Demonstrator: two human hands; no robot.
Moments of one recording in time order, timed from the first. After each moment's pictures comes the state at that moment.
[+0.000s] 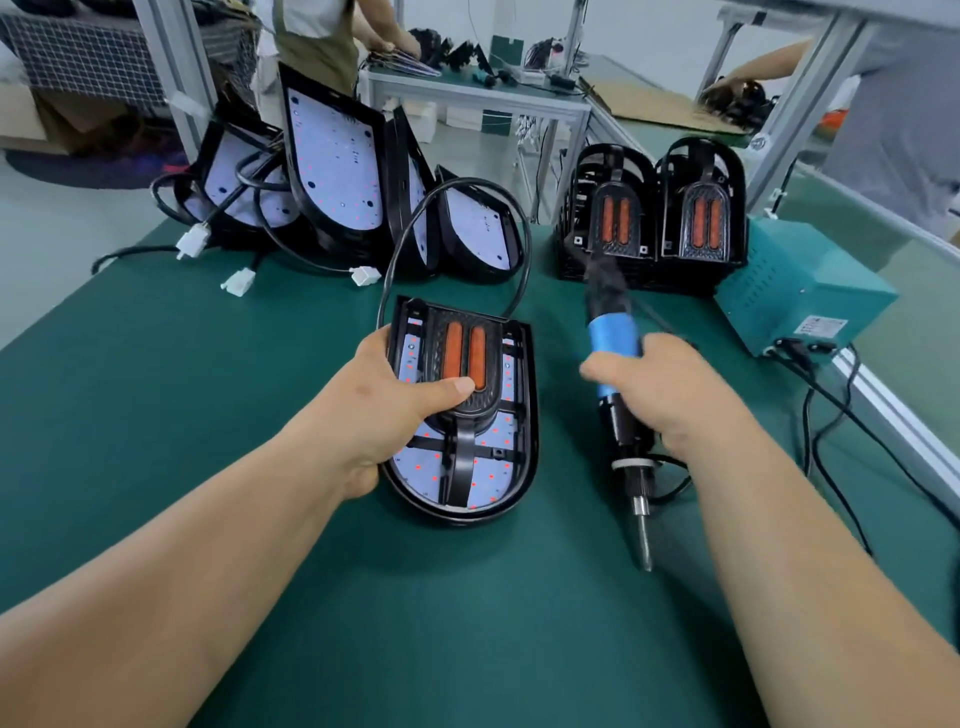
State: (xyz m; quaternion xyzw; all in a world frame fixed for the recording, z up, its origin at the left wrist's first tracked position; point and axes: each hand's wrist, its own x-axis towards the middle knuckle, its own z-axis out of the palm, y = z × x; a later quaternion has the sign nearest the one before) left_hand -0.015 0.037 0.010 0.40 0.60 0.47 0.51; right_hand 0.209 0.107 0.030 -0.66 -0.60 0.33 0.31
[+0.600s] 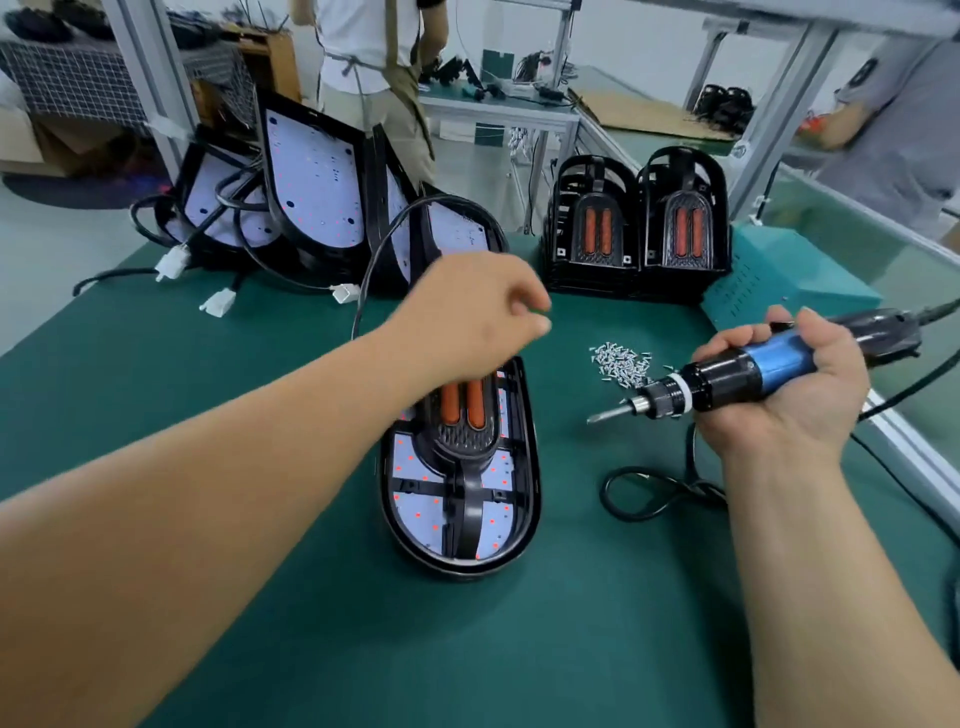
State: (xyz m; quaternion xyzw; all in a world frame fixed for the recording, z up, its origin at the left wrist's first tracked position) left_hand 0.036 0.092 0.085 0.75 0.59 0.27 0.13; right_hand 0.265 0.108 0.046 -0.23 -0.11 0.61 0.75
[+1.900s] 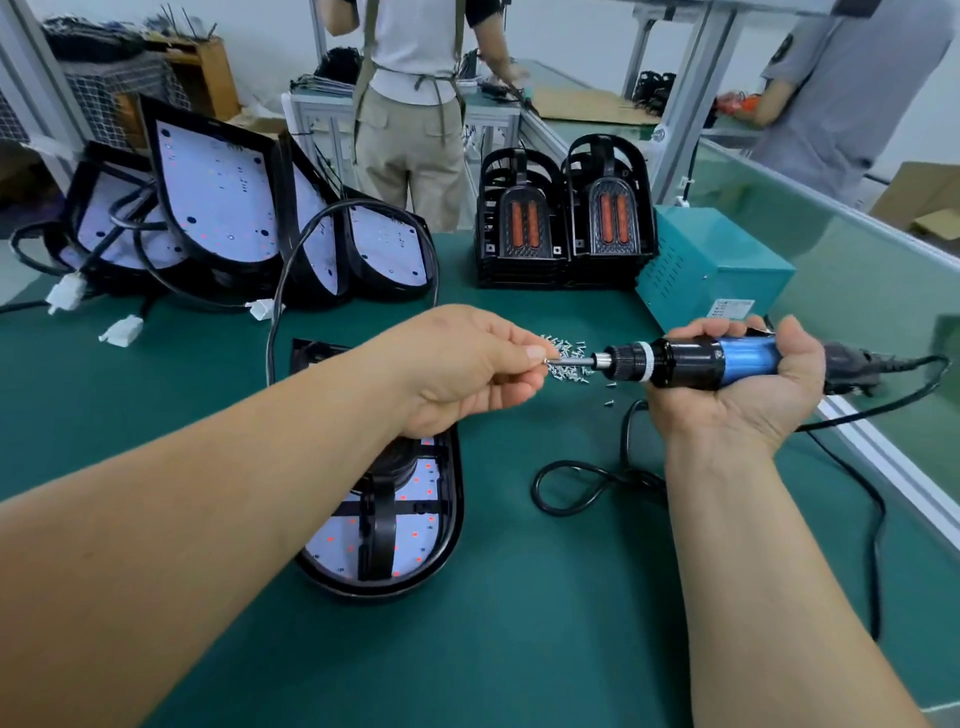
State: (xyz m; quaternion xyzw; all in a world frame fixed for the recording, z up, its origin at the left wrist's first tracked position) left_hand 0.093 0.093 0.069 0.48 0.47 0.35 0.65; right_hand 0.287 0.113 0.042 -0.10 0.04 0.57 0.82
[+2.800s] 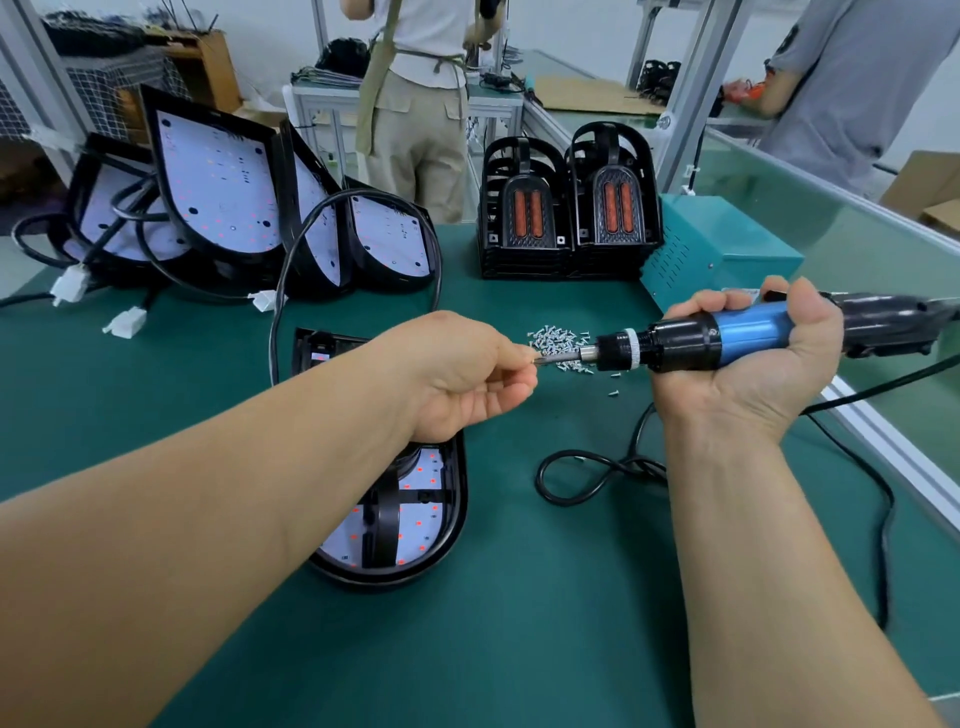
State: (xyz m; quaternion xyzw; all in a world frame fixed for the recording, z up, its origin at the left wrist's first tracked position) left_hand 0.099 0.086 0.070 0.36 0.55 0.36 0.66; right_hand 0.277 0.105 0.051 -0.13 -0.07 0.54 0.83
